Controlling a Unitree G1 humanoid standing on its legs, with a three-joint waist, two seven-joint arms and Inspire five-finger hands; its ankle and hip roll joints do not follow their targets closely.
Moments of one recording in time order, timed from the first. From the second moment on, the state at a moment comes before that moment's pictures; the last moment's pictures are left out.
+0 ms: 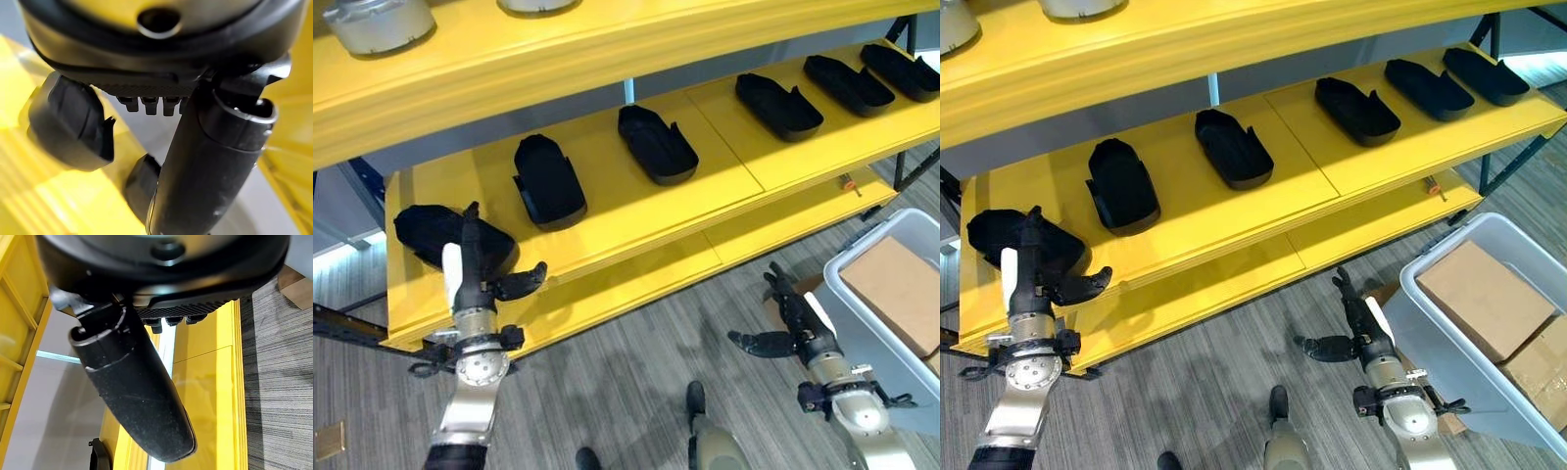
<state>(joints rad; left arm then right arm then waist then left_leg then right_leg) -0.05 0.41 0.11 0.04 0.12 -0.02 0.36 0.20 -0.47 0.01 -0.11 0.16 -0.04 0.02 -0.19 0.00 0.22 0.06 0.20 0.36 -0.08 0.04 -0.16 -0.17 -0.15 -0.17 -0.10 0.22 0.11</state>
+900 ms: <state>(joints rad) -0.23 0.42 0.08 0.24 0.13 0.04 0.52 0.14 -0.50 0.06 -0.11 0.16 -0.04 0.00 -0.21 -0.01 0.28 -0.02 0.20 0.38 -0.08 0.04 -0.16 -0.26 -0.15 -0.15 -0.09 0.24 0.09</state>
